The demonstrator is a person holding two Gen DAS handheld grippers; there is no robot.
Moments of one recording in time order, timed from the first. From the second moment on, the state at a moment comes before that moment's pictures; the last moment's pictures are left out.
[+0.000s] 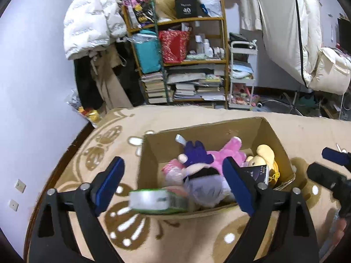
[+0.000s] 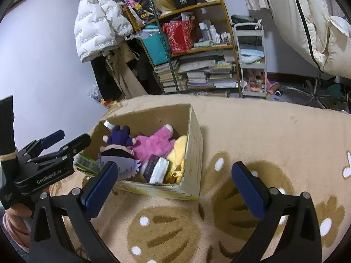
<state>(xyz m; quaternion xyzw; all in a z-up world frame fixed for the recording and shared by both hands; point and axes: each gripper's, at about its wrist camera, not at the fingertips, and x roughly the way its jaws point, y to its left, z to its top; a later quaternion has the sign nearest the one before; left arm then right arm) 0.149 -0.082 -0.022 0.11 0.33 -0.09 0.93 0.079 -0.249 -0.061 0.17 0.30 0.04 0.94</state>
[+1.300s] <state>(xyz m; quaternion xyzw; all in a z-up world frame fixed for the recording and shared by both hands) 0.015 -0.028 0.007 0.09 0.27 -0.06 0.96 -0.002 -0.220 -0.012 0.07 0.21 0.02 0.98</state>
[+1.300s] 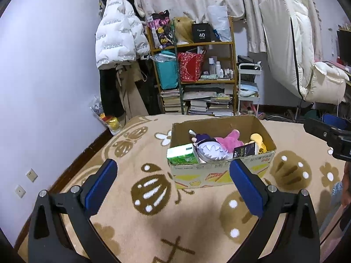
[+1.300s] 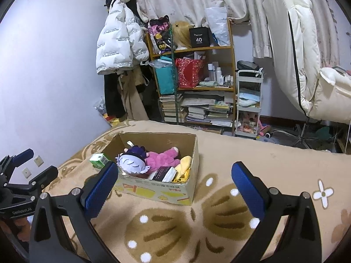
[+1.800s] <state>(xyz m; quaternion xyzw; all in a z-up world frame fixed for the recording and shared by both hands) 0.045 -0.006 0.001 0.05 0.28 -0.06 0.96 0.005 -0.217 -0.015 0.05 0.20 0.01 0.98</state>
